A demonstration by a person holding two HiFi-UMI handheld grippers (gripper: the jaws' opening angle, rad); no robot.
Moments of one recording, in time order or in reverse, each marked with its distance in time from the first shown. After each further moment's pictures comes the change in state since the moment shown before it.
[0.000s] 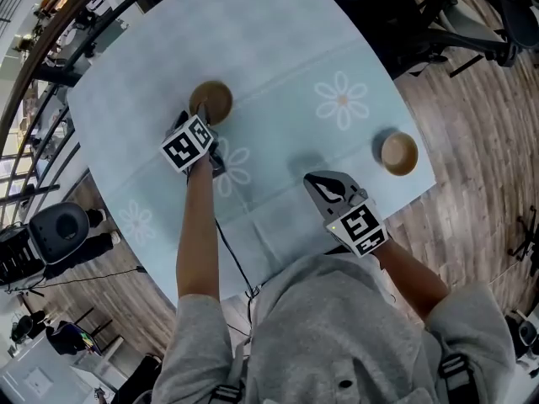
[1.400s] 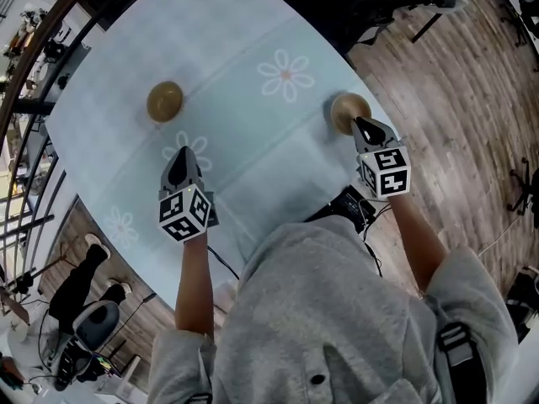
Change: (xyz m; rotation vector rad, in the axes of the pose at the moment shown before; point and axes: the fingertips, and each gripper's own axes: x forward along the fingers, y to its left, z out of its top) left arm -0.150 -0.109 -0.070 0.256 -0.107 -0.254; right arm -0.167 -0.182 -0.085 0.159 0.100 -0.580
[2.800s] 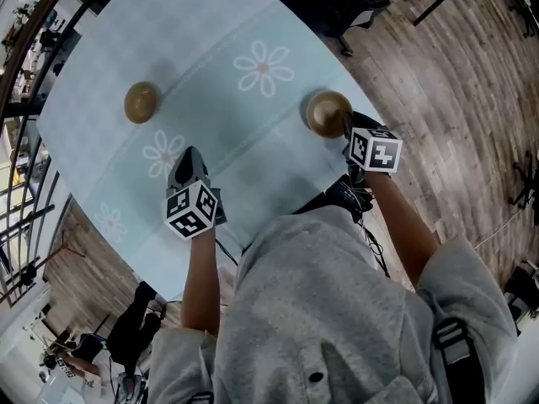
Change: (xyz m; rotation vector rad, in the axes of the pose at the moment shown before) left arm 0.023 -0.064 -0.040 -0.060 0.121 0.057; right arm 0.040 -0.056 -0.065 0.422 0.189 -0.021
